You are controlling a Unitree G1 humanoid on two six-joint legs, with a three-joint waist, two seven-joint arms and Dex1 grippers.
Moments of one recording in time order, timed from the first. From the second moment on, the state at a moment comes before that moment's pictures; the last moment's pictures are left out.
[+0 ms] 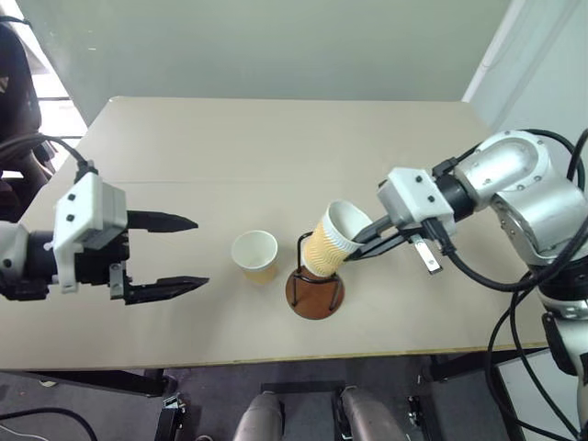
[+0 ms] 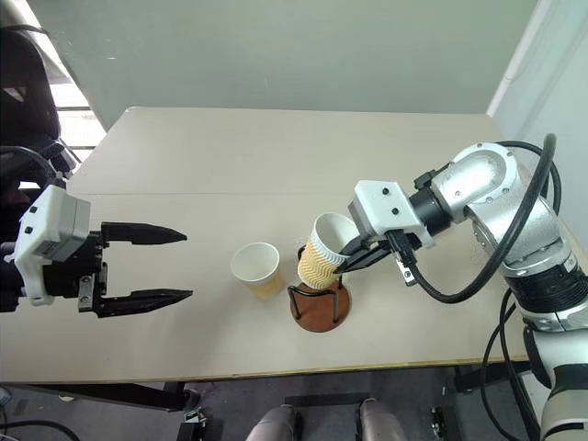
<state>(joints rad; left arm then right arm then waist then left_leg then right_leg) -0.08 1.18 0.56 -0.45 -0.71 0.66 -1.25 -0.96 -0.80 0.33 -0.28 0.38 0.51 1.54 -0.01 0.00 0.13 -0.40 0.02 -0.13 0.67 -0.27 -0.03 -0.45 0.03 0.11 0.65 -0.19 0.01</state>
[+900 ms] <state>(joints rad) -0.08 1.18 0.56 -0.45 -0.71 0.66 -1.24 -0.92 -0.75 0.37 -0.23 0.25 0.38 1.51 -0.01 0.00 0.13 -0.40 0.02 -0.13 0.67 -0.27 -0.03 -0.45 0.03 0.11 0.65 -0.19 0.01</state>
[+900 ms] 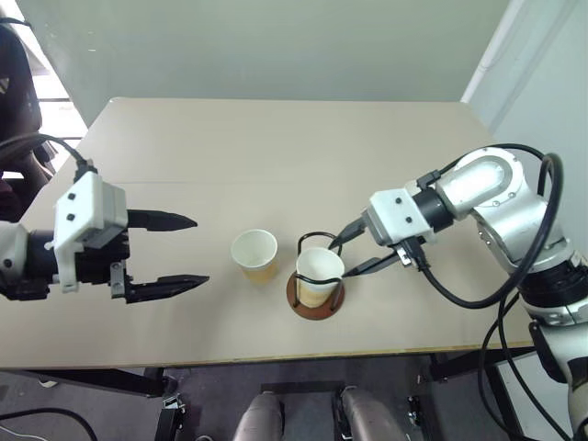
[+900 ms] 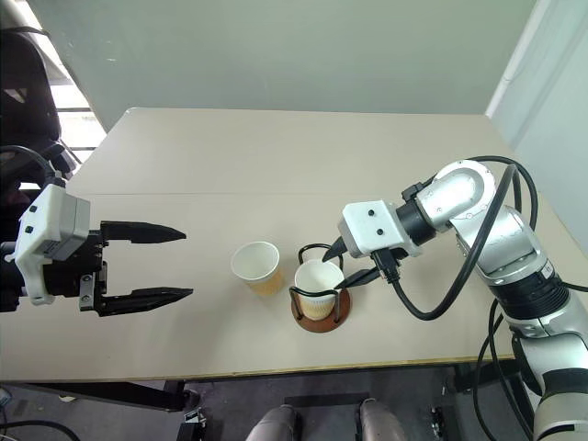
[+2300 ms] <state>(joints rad) -0.08 1.20 0.58 -0.47 -0.72 0.68 -1.24 -1.21 -0.71 0.41 1.11 -0.36 -0.30 1.26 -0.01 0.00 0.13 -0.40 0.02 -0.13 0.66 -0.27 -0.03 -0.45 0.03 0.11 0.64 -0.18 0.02</state>
